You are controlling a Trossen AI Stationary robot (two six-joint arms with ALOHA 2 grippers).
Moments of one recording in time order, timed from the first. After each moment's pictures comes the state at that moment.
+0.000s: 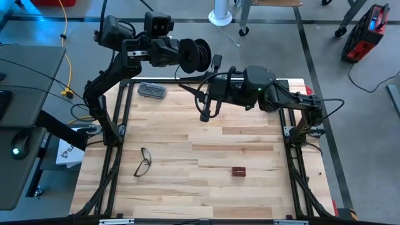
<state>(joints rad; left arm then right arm) 0.28 1.77 2.36 0.24 0.83 -1.17 0.09 1.79 2.19 -0.19 0.21 -0.50</state>
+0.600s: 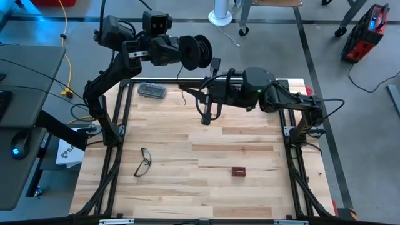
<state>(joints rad) 0.28 1.77 2.36 0.24 0.80 -1.12 0.10 1.79 2.19 -0.22 0.18 -0.47</state>
